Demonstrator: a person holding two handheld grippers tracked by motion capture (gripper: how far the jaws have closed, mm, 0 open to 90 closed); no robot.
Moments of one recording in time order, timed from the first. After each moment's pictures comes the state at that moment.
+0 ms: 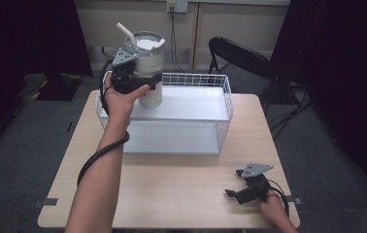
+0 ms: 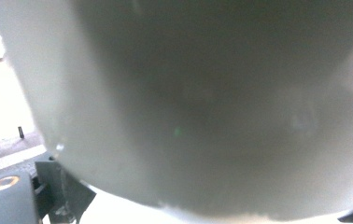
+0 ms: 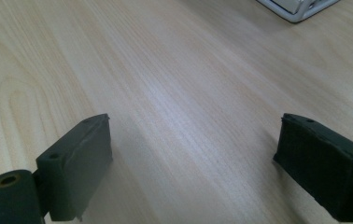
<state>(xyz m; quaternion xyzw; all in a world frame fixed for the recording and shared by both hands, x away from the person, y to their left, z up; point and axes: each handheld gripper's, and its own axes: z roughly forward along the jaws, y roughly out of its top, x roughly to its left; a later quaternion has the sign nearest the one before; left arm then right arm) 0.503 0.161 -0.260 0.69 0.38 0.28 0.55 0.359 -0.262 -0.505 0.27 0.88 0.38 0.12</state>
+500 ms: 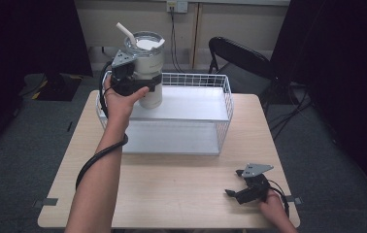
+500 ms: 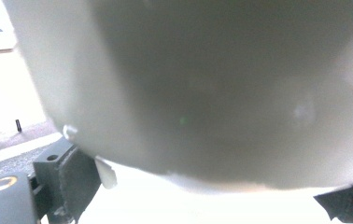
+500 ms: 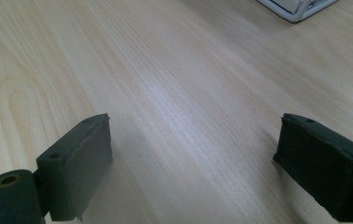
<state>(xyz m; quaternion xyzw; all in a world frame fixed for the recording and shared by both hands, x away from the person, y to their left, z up) 0.502 0.163 -0.264 0.69 0.39 0.27 0.55 0.358 -0.262 -0.505 0.27 0.88 0.38 0.12</state>
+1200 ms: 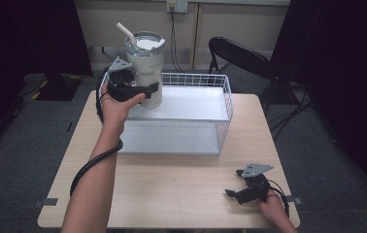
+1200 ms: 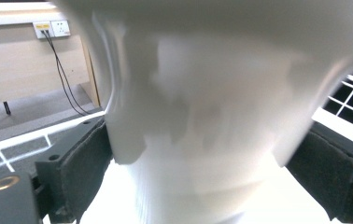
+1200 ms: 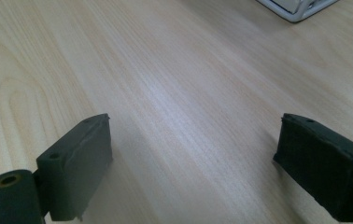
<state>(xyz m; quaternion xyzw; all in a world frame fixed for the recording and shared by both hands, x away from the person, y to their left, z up) 0.494 0.174 -0.276 0.72 0.39 0.24 0.53 0.358 -0.262 -0.505 0.27 0.88 0.38 0.12</state>
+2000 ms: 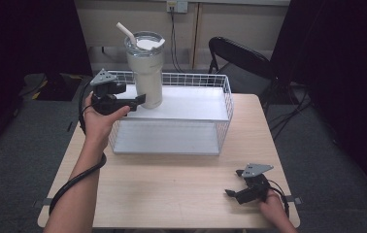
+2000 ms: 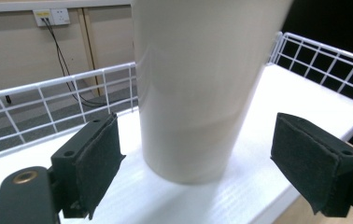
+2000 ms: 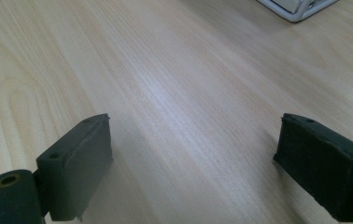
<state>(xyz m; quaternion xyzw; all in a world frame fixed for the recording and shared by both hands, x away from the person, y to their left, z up) 0.454 0.206 -0.283 0.72 0.39 0.23 0.52 0.358 -0.262 -0.505 0.27 0.88 0.38 0.12</state>
